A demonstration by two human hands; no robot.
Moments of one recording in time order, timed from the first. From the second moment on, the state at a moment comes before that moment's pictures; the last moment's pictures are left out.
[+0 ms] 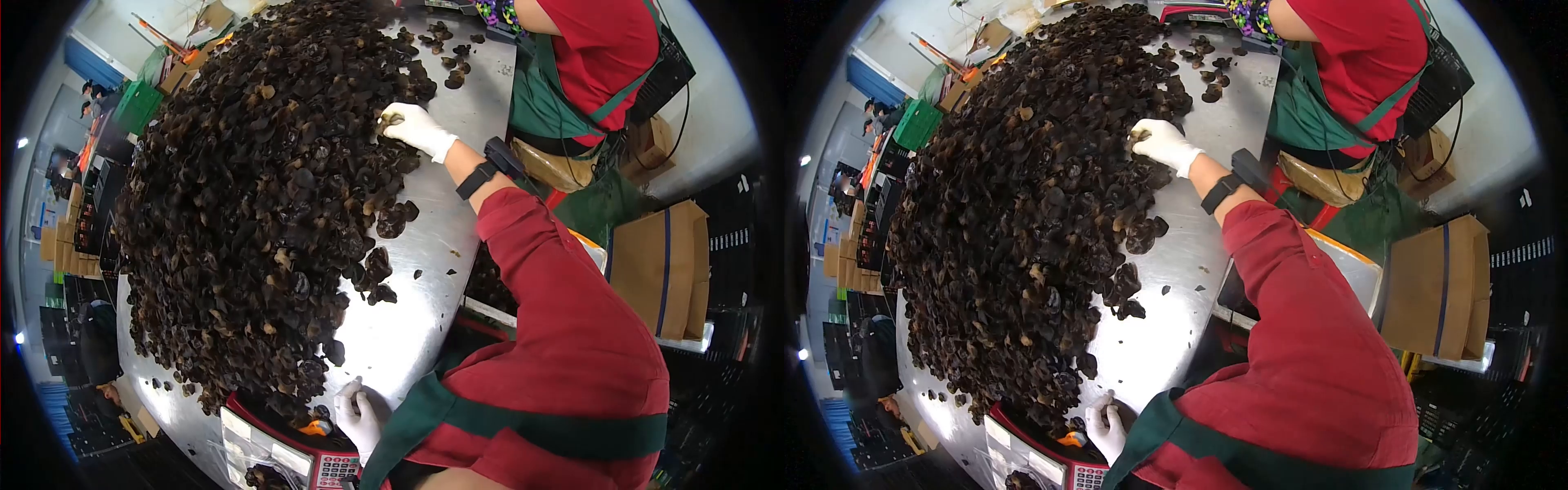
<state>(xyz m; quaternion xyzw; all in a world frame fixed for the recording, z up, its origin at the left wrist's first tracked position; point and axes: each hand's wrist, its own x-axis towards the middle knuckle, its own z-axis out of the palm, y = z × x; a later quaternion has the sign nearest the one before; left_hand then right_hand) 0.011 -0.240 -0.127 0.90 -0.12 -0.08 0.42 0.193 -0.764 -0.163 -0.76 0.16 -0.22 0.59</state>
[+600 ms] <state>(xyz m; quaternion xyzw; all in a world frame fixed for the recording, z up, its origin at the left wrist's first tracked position) 0.012 -0.242 -0.127 0.88 -0.13 -0.08 0.45 -0.065 -0.780 -0.106 -0.74 0.10 0.06 0.66</state>
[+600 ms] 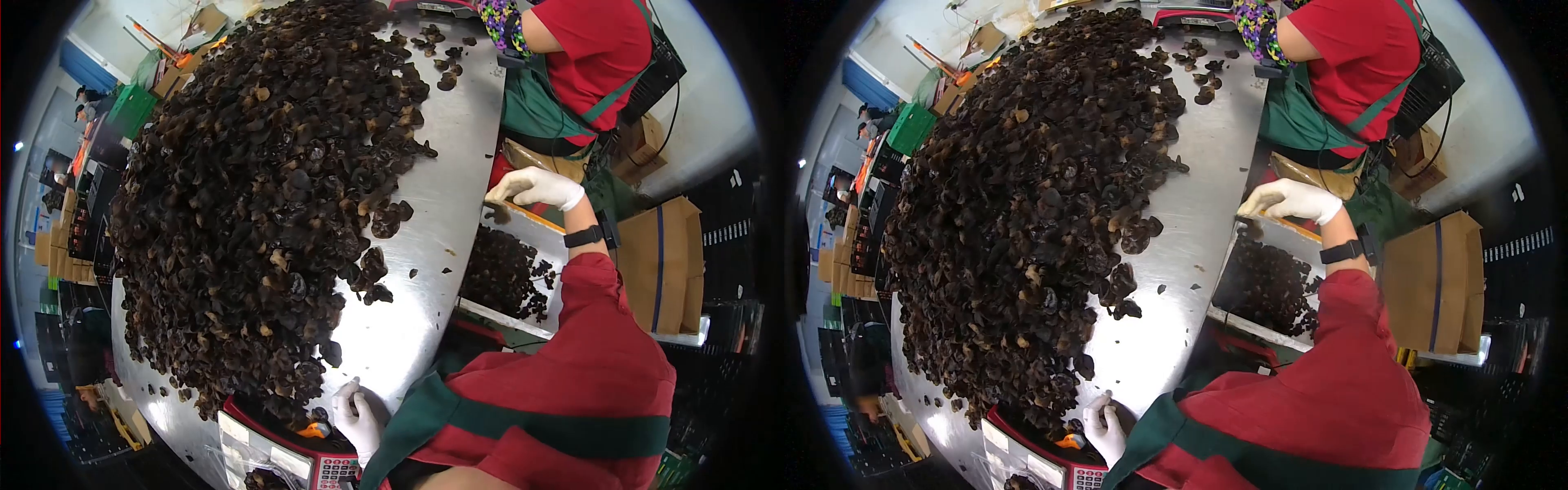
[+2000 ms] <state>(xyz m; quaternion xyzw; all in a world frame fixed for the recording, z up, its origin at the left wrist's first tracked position) 0.010 -0.239 -0.130 0.89 -0.15 -0.06 0.43 0.130 -0.703 -0.110 -0.70 0.11 -0.19 0.68</state>
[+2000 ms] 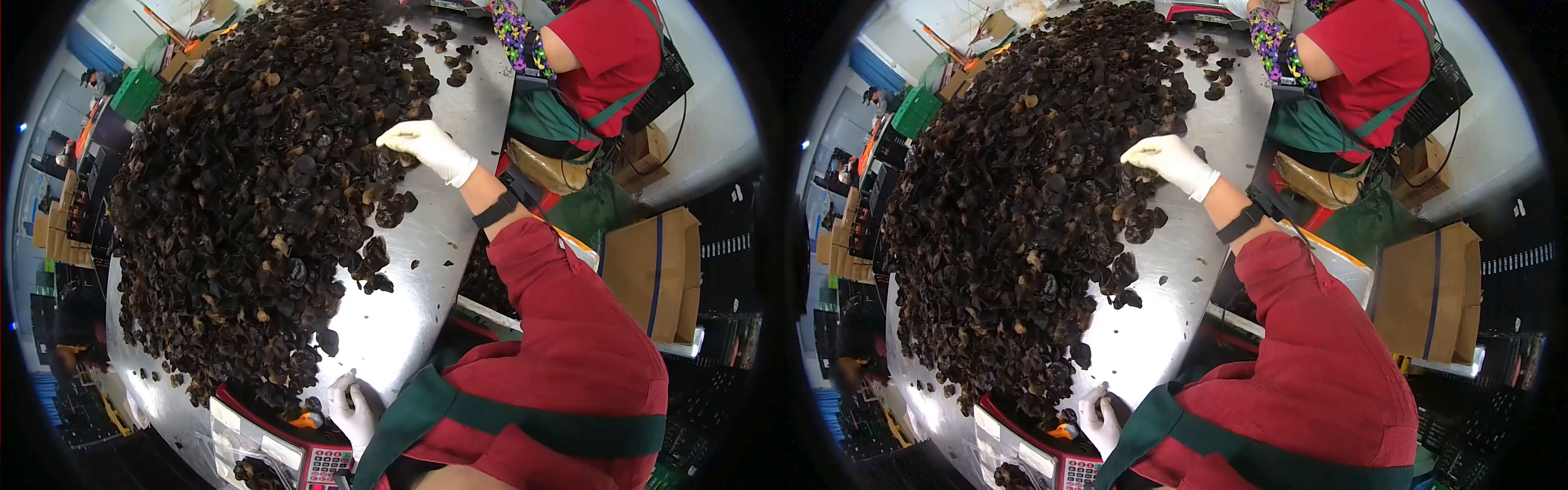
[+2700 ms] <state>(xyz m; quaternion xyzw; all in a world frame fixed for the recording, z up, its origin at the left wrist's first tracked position) 0.007 -0.240 -0.125 0.89 -0.16 -0.06 0.42 0.083 -0.602 -0.143 -0.86 0.05 -0.36 0.35</state>
